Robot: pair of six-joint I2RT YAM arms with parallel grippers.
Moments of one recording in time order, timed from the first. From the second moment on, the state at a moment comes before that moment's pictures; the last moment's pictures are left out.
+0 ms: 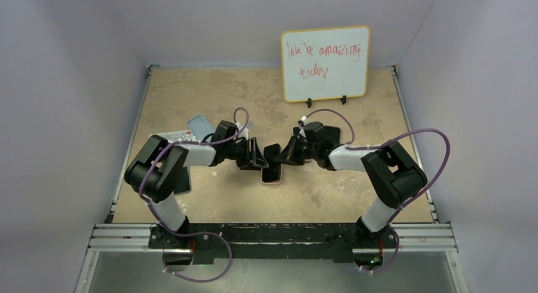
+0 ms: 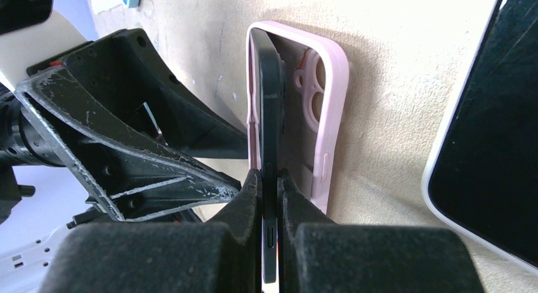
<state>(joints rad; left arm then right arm) -0.46 1.74 0.72 0.18 0.68 -0.70 0.55 1.68 0.72 0.23 -0.44 0.91</state>
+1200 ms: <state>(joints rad) -0.61 1.50 0.61 0.18 0.57 -0.88 0.57 1.60 0.79 0.00 -0.30 0.85</state>
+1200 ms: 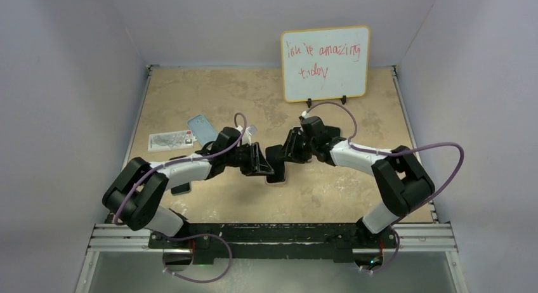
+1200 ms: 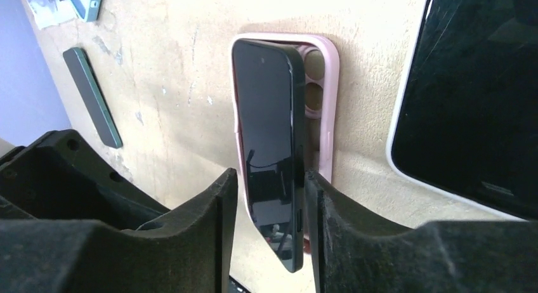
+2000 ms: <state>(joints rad) -0.48 1.64 0.70 0.13 0.57 -0.80 0.57 1.52 0.78 -0.07 -0.23 0.81</state>
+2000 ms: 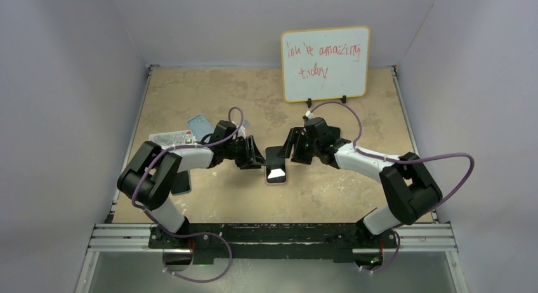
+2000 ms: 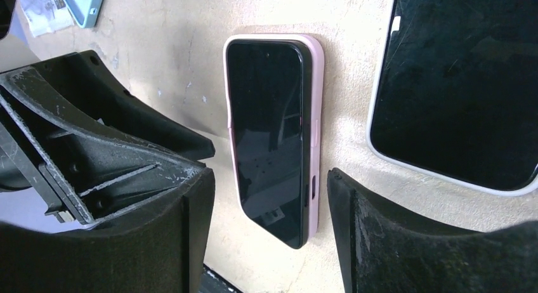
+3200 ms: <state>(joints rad) -0.47 1.69 0.63 0.21 0.60 -0.79 0.62 1.64 0.60 0.43 -0.33 1.07</state>
